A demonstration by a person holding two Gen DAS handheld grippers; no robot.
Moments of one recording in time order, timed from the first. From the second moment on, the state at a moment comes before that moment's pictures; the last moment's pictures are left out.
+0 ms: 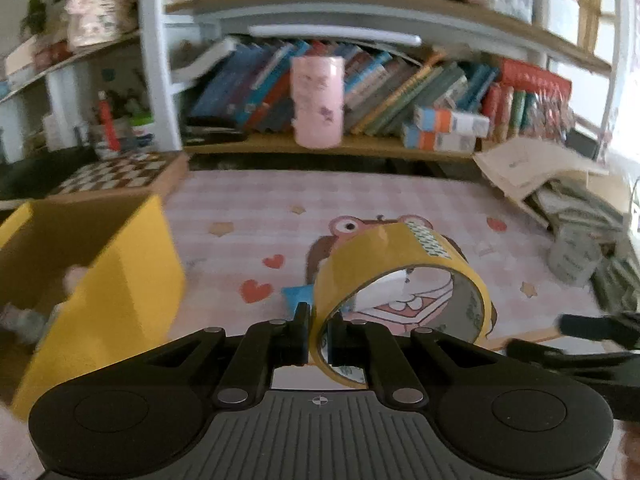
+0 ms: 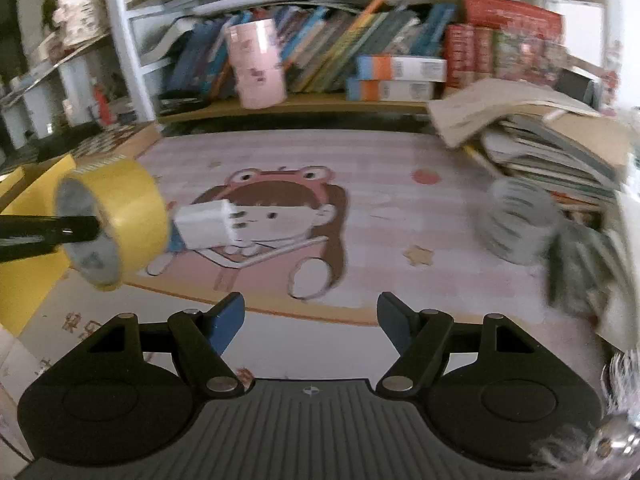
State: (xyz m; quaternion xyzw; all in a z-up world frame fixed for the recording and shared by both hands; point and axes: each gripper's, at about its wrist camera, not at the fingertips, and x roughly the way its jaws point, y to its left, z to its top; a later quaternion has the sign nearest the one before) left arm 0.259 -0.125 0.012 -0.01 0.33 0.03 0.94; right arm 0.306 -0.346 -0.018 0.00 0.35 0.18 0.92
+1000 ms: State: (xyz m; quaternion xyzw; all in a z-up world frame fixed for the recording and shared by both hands) left arm 0.191 -0.086 0.039 -0.09 0.32 0.11 0.94; right arm 0.398 -0.231 -0.065 -0.02 0.33 0.21 0.92
